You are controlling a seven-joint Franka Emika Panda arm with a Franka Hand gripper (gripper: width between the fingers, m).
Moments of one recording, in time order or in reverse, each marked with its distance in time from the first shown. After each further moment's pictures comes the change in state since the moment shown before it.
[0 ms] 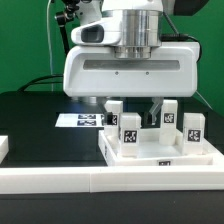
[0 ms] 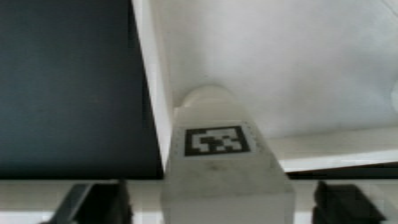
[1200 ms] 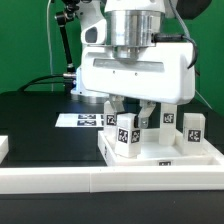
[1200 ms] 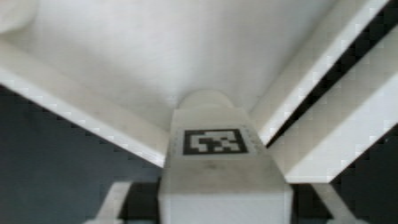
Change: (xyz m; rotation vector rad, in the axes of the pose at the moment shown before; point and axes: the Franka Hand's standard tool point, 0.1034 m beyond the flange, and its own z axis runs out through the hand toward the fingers) arm 0.000 -0.003 0.001 0.004 0.039 0.913
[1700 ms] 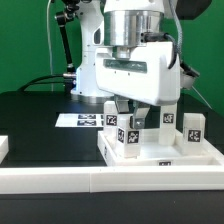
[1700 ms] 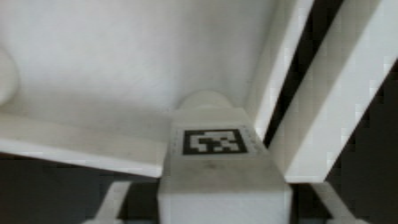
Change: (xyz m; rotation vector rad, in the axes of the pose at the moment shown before) arm 0.001 0.000 0.001 0.017 -0.008 0.342
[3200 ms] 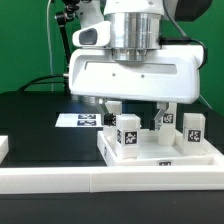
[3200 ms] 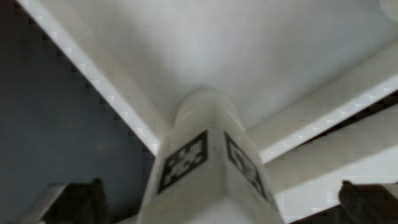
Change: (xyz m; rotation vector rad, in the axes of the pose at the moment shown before) arm -0.001 0.000 0.002 -0.009 0.004 -0.854
